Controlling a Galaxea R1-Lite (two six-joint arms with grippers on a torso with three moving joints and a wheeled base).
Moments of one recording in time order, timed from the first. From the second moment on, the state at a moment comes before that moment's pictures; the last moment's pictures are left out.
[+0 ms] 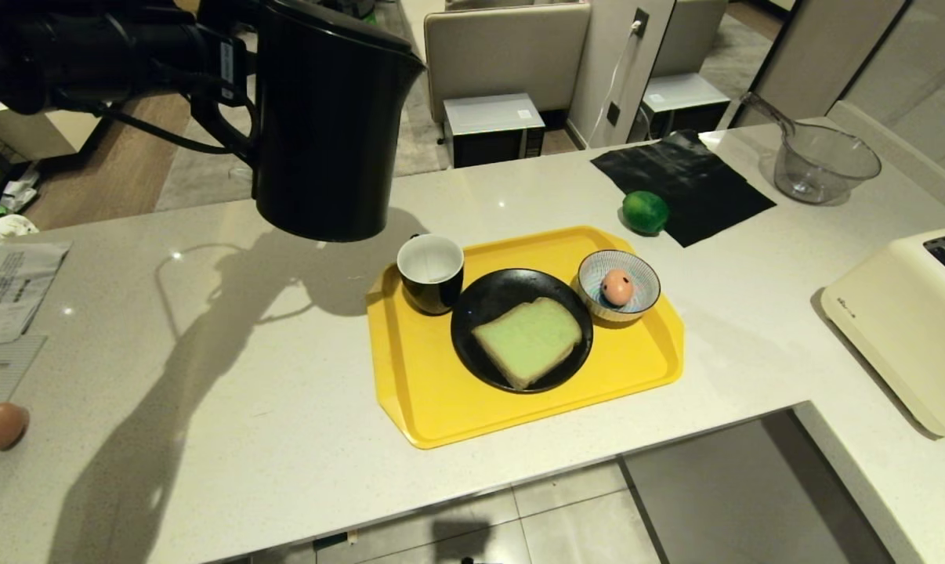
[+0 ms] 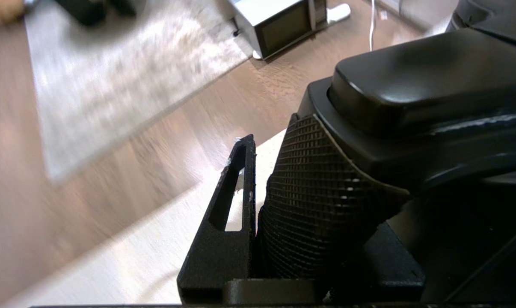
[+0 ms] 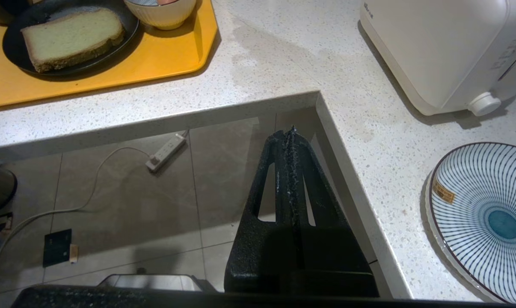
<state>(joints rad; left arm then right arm) -0.18 1.77 -1.93 0.06 -0.04 0.31 0.00 0.00 0.00 -0.07 -0.03 0.05</state>
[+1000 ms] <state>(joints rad) -0.03 1.67 -1.61 -0.44 -0.04 0.10 0.00 0.00 0.00 -0.07 -0.03 0.05</state>
